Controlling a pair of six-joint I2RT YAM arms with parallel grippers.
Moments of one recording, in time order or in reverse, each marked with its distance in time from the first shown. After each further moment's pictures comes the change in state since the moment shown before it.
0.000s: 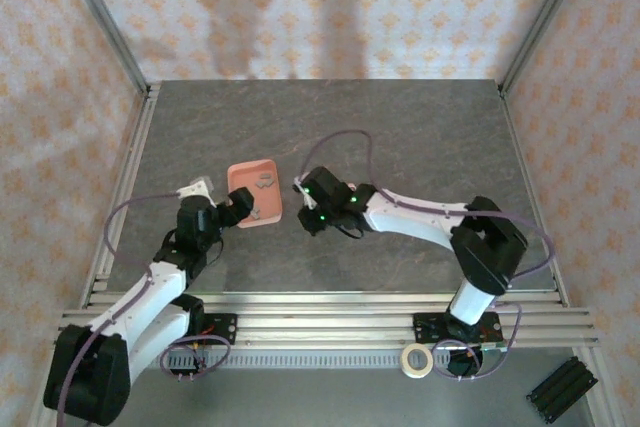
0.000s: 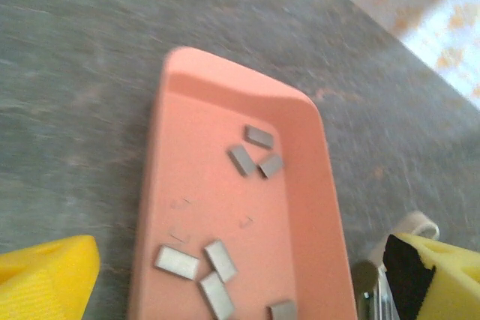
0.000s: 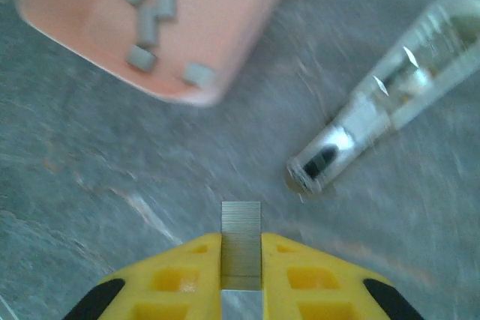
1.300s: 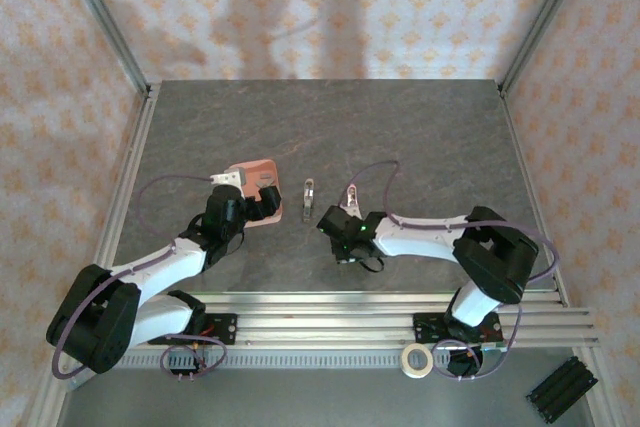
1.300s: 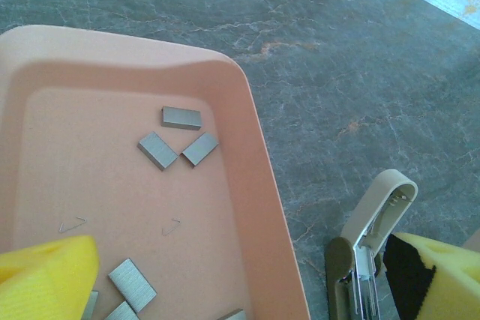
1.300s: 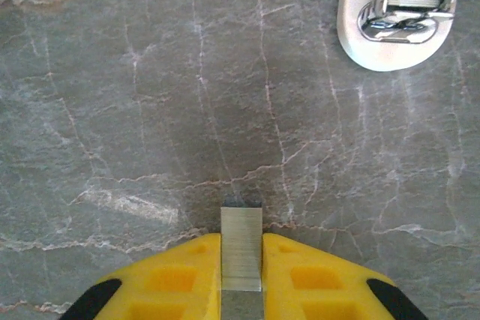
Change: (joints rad) left arm -0.176 0.274 0.098 0.146 -0.079 0.085; right arm 0.063 -0.040 -0.225 -0.145 0.185 0.452
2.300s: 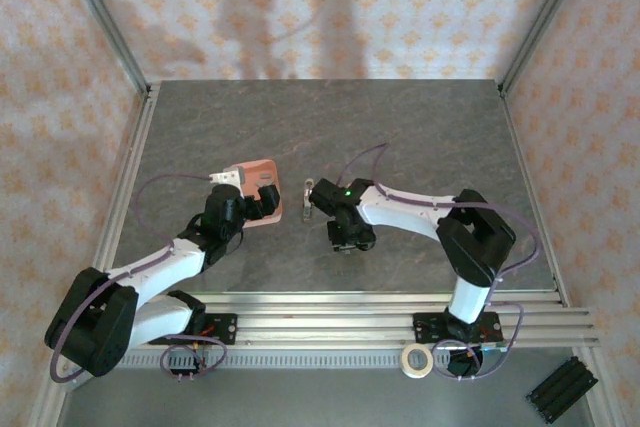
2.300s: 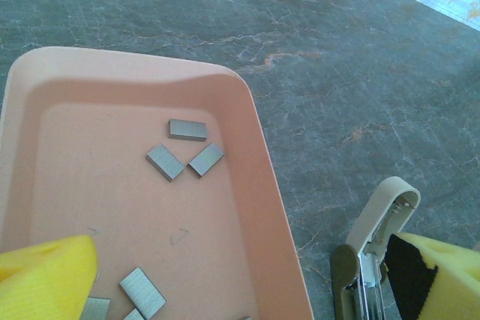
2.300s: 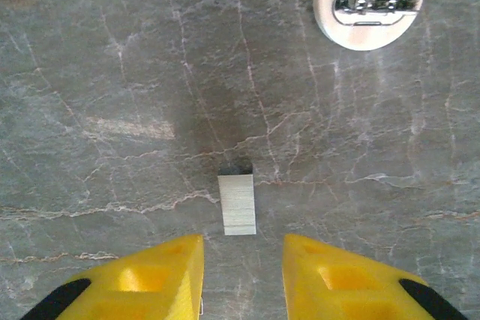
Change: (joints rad) left arm 0.000 -0.018 0.005 -0.013 -0.025 0.027; right arm -0.099 0.146 0.315 -0.404 -0.174 -0.017
